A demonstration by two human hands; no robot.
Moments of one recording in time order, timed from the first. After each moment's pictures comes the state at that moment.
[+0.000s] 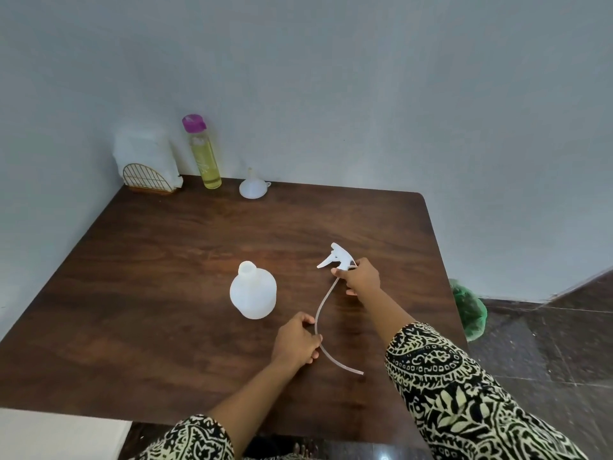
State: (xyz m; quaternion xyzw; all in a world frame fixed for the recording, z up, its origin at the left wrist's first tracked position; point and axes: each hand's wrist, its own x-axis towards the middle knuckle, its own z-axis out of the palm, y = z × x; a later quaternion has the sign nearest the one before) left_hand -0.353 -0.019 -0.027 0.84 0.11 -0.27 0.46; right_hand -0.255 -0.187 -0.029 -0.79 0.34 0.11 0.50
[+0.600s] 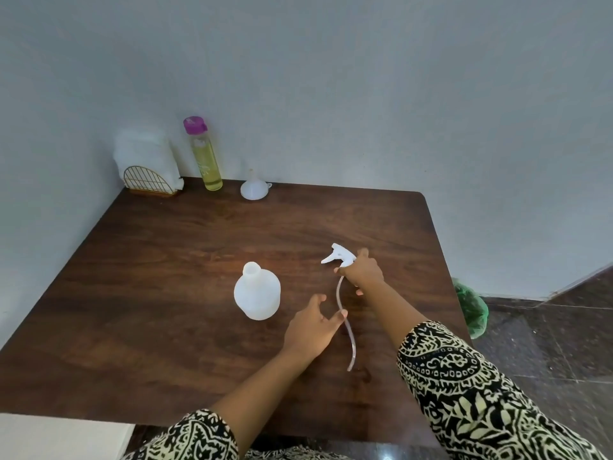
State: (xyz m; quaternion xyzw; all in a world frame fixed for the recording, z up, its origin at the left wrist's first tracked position) left_hand -0.343 -0.030 0.003 0.88 0.00 -0.26 0.39; right_hand -0.252 -0.178 -0.001 -0.87 0.30 0.17 0.34
